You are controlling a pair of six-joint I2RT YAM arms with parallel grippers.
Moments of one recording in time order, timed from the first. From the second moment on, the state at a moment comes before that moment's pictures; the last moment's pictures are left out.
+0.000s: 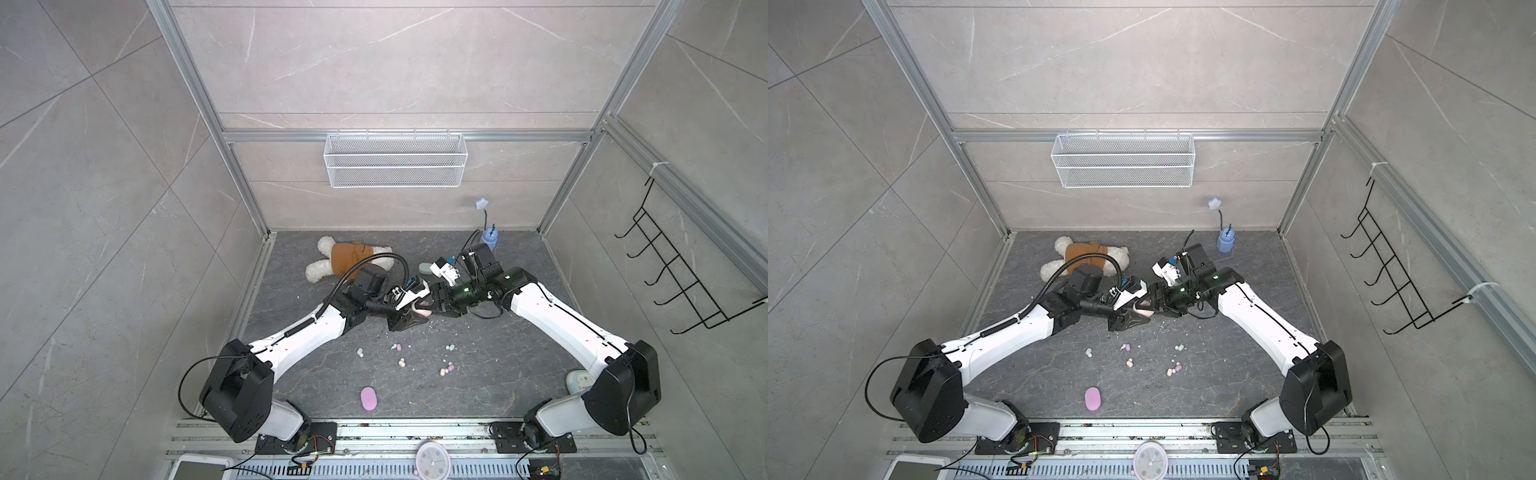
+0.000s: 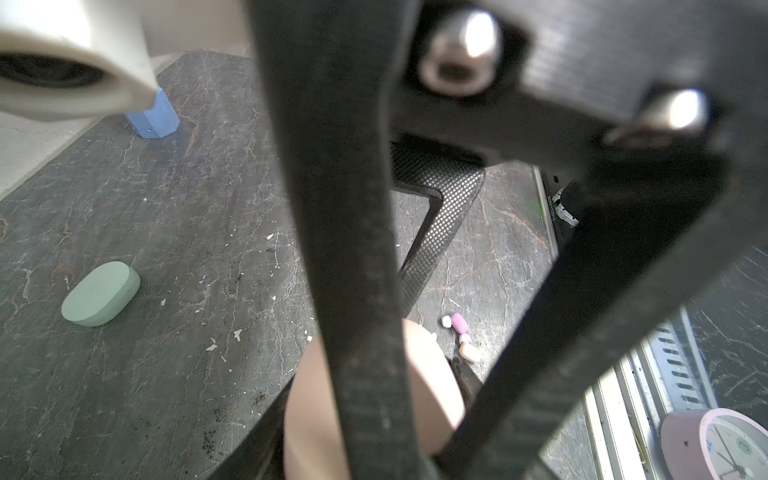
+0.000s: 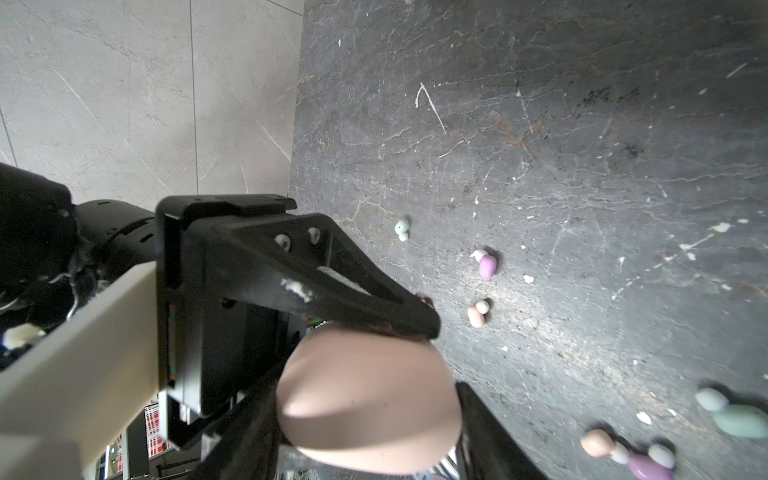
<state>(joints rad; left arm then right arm) -0.68 1.46 1.02 -0.20 0.70 0.40 0.50 1.48 1.27 -0.73 -0.75 0.54</state>
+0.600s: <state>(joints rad) -0.69 1.46 1.02 -0.20 0.69 0.42 0.50 1.48 1.27 -0.73 -0.75 0.54</state>
